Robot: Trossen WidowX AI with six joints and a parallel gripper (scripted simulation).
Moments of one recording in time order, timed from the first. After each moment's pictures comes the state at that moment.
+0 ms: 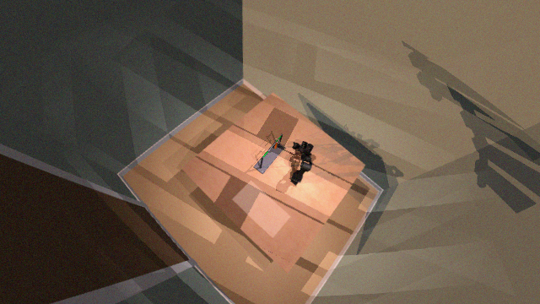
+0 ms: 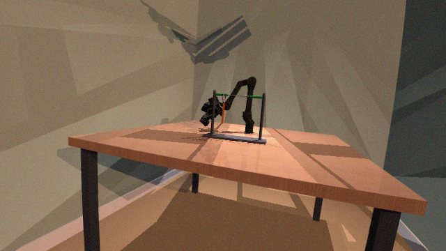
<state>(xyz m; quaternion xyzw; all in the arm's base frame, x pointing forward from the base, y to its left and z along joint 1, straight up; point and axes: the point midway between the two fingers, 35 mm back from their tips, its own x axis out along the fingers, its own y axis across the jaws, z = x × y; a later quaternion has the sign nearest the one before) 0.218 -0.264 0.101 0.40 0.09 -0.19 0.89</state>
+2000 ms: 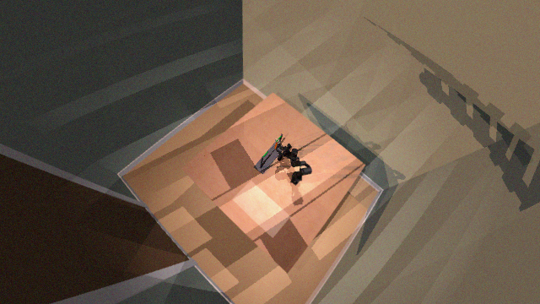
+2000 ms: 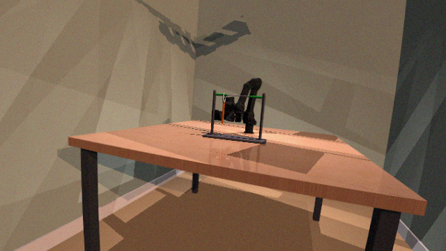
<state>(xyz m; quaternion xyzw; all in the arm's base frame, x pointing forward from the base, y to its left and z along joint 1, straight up) 0.298 -0.095 0.119 -0.01 0.08 0.04 1.00</state>
